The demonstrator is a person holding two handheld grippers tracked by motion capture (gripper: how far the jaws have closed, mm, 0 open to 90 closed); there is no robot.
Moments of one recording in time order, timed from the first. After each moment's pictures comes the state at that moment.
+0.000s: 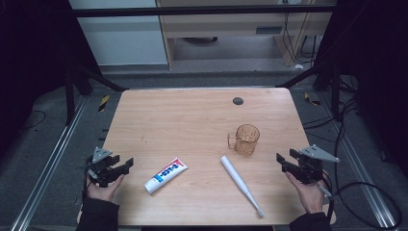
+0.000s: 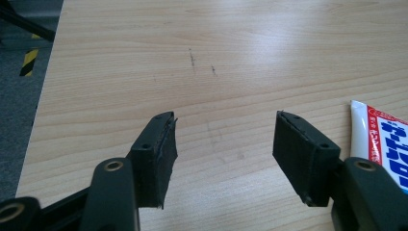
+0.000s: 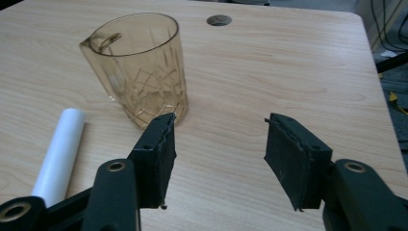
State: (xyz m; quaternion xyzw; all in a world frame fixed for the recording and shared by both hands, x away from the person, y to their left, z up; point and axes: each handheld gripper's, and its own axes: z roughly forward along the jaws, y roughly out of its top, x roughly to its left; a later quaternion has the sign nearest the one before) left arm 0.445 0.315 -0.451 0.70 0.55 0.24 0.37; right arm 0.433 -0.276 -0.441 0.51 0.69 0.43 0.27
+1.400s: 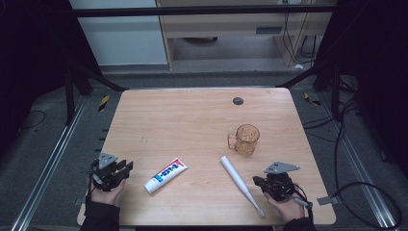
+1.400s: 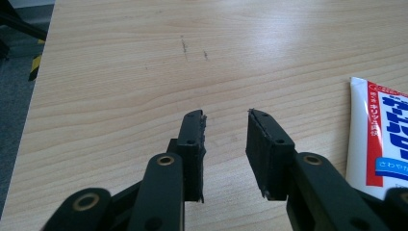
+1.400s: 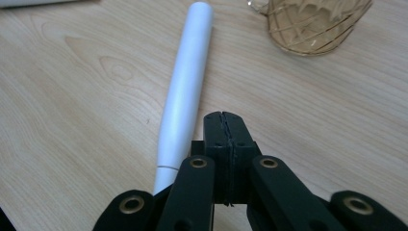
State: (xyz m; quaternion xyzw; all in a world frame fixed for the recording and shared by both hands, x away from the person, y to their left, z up) left arm 0.436 0.305 -0.461 0.72 0.54 0.26 0.36; right arm 0.407 -0.204 -0.465 0.43 0.81 0.36 0.14
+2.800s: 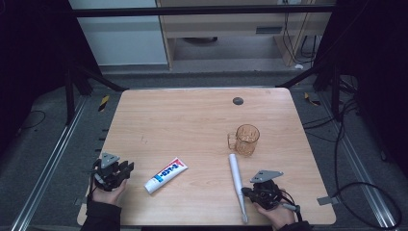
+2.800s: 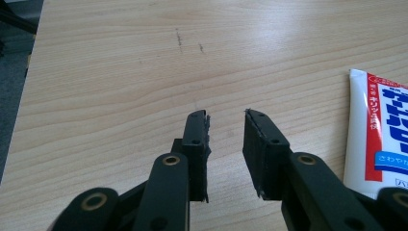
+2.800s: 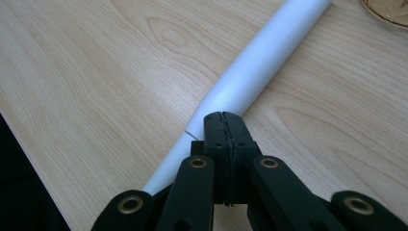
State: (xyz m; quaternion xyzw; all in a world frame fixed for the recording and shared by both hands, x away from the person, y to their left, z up) left arm 0.437 0.303 -0.462 0.73 0.53 0.25 0.35; right arm 0.397 -0.175 -0.484 0.39 0.85 0.35 0.10
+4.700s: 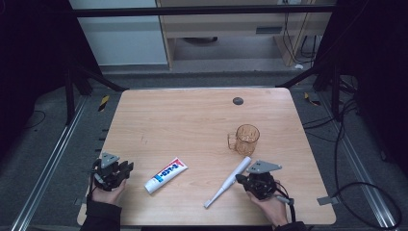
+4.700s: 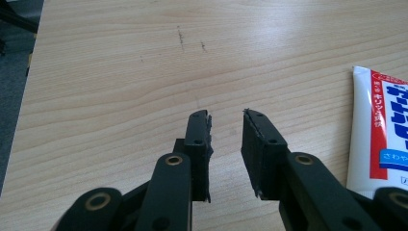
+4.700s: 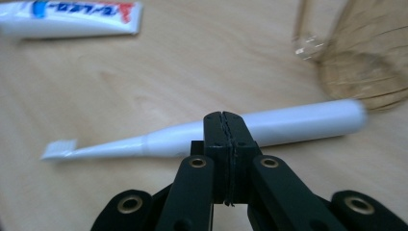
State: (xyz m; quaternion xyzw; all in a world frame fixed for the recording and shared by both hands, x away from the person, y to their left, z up) left arm 0.438 0.304 -0.462 0.73 0.53 0.25 0.34; right arm 0.417 -0.163 -0.466 0.40 0.81 0.41 0.15
